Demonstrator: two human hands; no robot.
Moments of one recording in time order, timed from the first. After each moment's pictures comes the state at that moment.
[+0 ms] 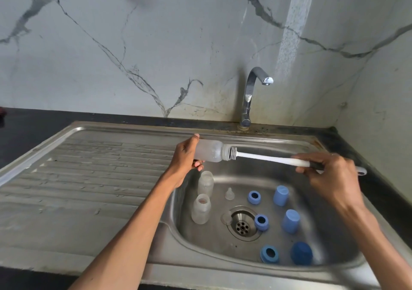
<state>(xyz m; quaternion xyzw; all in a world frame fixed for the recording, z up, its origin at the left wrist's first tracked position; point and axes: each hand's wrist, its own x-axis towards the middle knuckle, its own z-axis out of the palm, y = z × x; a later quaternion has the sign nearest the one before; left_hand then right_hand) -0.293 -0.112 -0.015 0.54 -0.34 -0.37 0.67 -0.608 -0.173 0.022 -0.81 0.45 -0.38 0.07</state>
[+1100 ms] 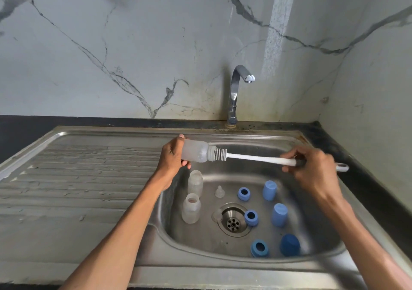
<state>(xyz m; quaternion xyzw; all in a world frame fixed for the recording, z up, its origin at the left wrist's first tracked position) -0.296 -0.115 -0.021 0.55 -0.37 -0.30 0.69 -0.609 -0.180 0.016 -0.78 0.49 -0.37 0.12</state>
